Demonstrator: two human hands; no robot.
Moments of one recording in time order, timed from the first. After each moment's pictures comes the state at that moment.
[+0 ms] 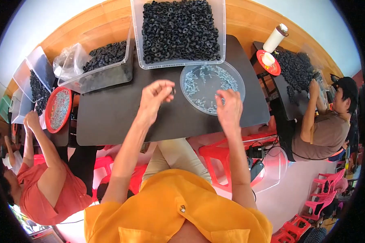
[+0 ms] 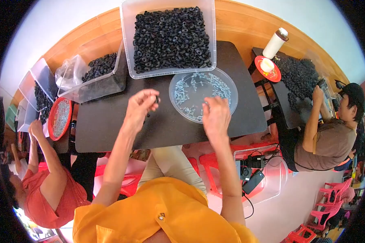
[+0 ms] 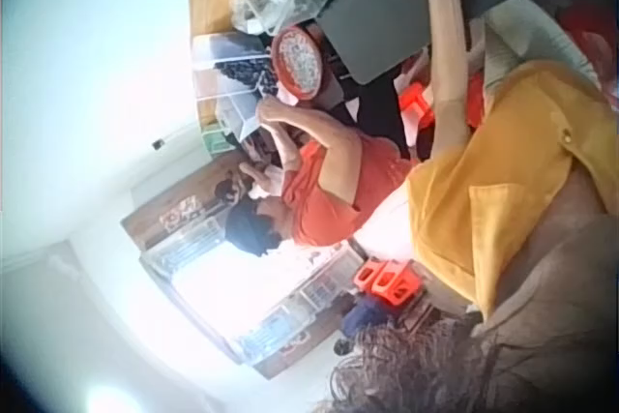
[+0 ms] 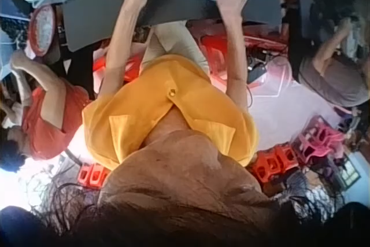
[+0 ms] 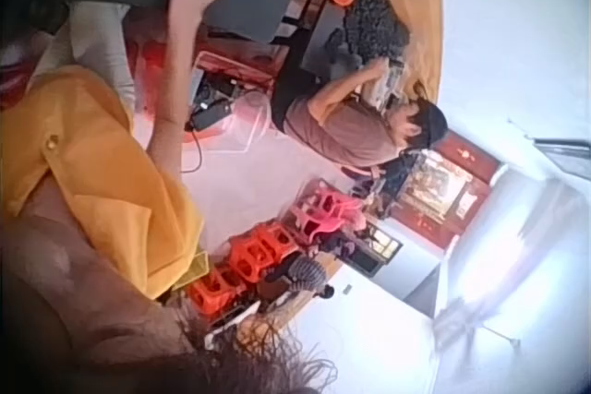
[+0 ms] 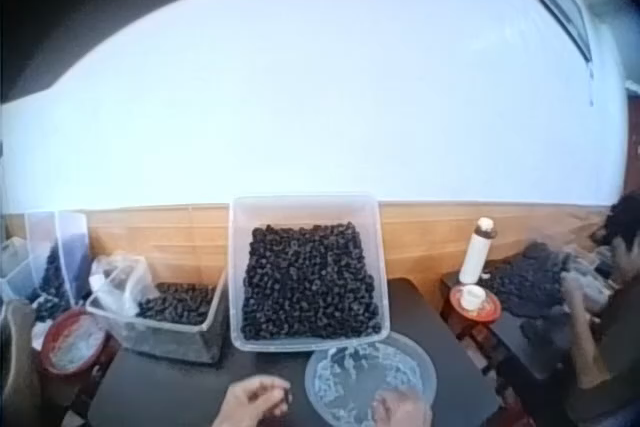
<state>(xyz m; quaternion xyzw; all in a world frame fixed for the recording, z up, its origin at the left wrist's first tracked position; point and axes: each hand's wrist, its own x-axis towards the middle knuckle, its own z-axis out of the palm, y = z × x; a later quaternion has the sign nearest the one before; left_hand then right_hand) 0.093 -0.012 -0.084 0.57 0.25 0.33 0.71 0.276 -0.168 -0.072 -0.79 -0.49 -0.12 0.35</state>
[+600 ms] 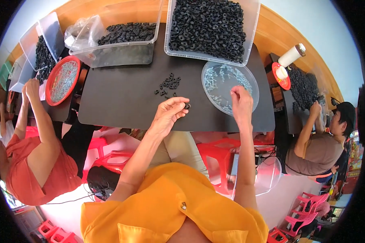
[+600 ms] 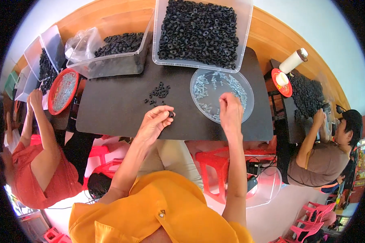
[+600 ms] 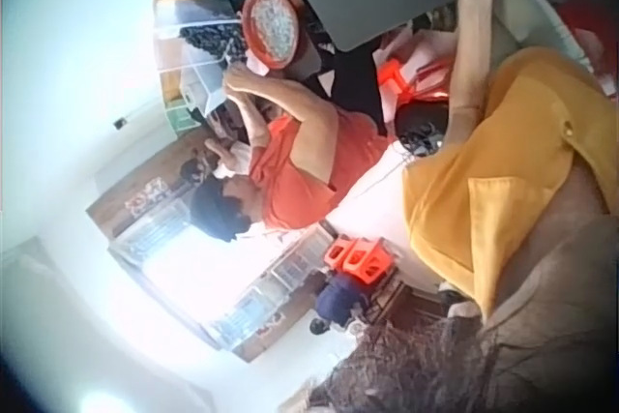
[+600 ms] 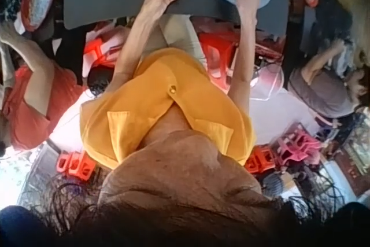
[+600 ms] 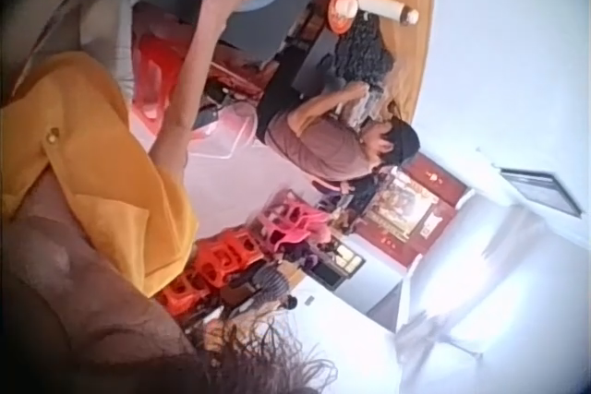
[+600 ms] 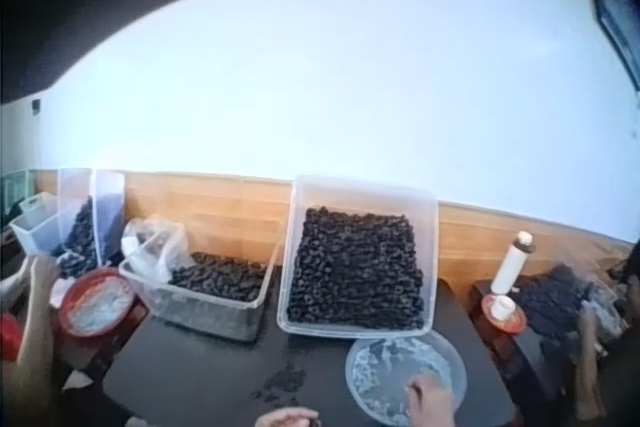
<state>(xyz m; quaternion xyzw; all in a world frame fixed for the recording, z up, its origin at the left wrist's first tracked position) 0.051 -0.058 -0.138 0.34 0.19 0.34 0.86 0.285 -0.148 -0.079 -0.78 -0.51 -0.03 0.36</state>
